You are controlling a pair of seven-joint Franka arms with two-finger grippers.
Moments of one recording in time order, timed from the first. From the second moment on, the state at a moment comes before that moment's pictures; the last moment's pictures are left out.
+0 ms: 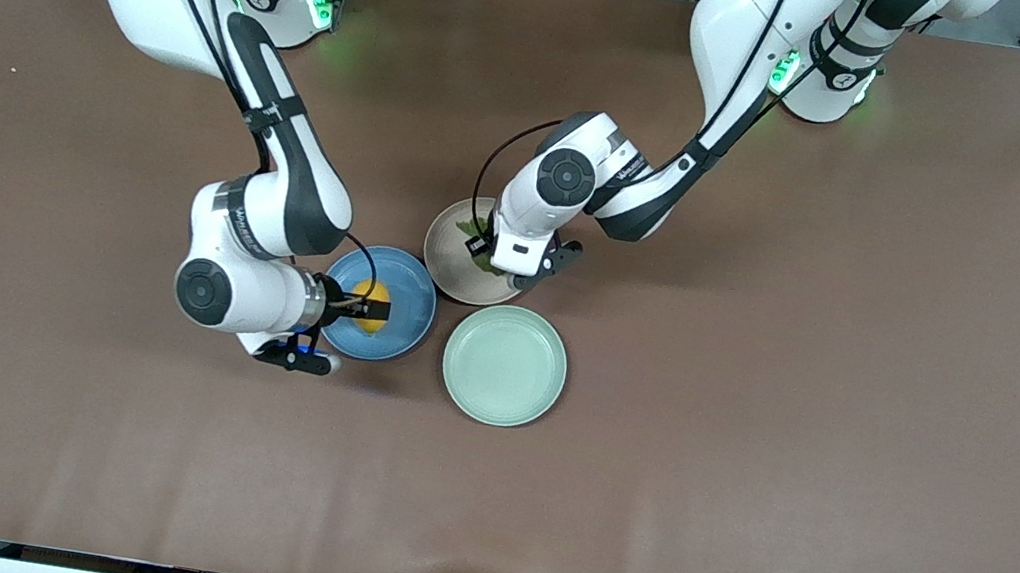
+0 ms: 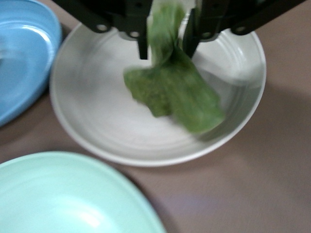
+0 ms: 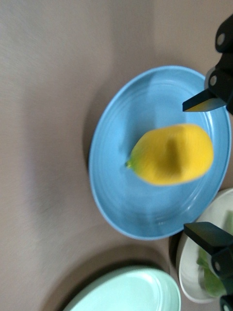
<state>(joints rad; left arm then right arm) -0.67 0.72 -0.23 -1.63 -0.18 2.47 -1.39 0.27 0.69 0.08 -1.50 0.29 1.96 0.28</state>
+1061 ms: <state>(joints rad) -0.42 0.37 -0.22 -1.55 0.14 2.14 -0.98 -0.01 0.35 0.06 -1.24 0.06 1.54 0.04</state>
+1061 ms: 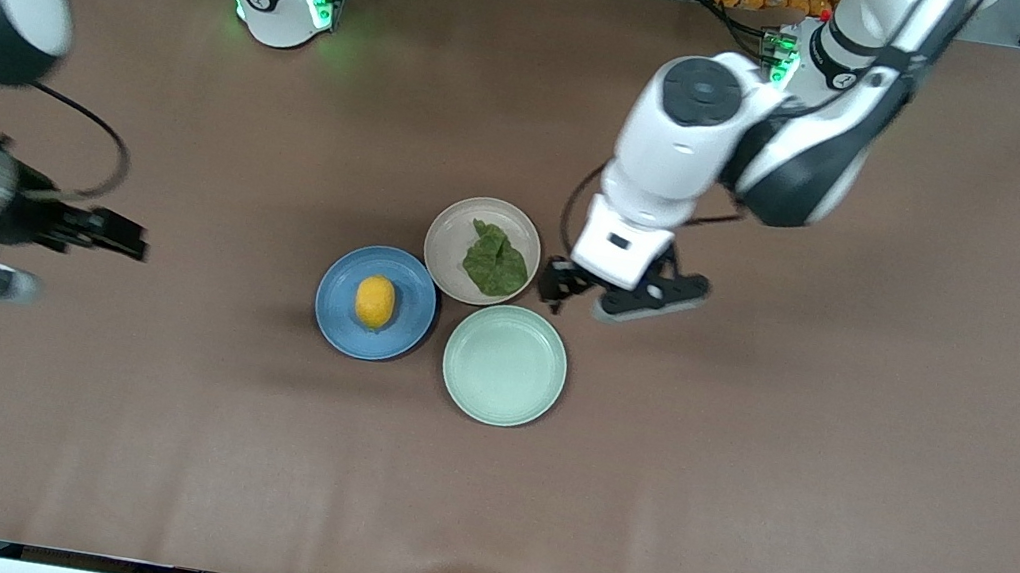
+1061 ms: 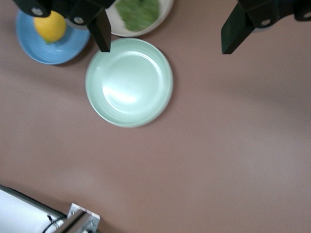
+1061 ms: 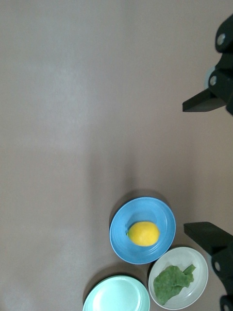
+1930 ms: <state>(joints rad) -0.12 0.23 -0.22 -1.49 0.03 1.80 -0.49 -0.05 0.19 0.06 -1.35 0.03 1.50 0.01</state>
